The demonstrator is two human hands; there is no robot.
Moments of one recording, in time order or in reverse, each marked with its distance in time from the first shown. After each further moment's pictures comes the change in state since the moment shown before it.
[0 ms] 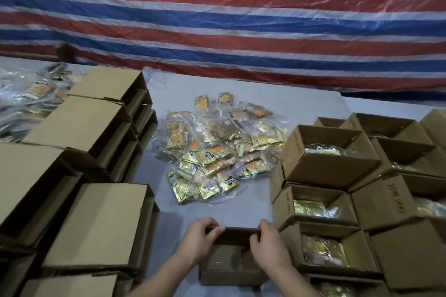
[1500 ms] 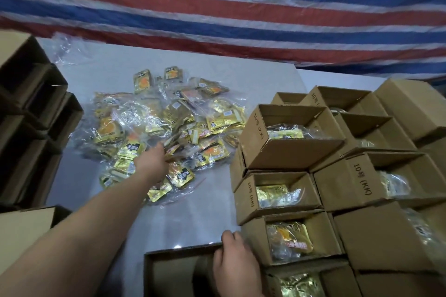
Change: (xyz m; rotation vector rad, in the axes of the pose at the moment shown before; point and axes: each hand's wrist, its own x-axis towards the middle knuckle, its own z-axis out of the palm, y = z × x) left_hand 0.228 0.021 -0.020 0.673 0.134 -0.060; right_hand -0.005 0.010 0.014 -0.121 -0.079 0.123
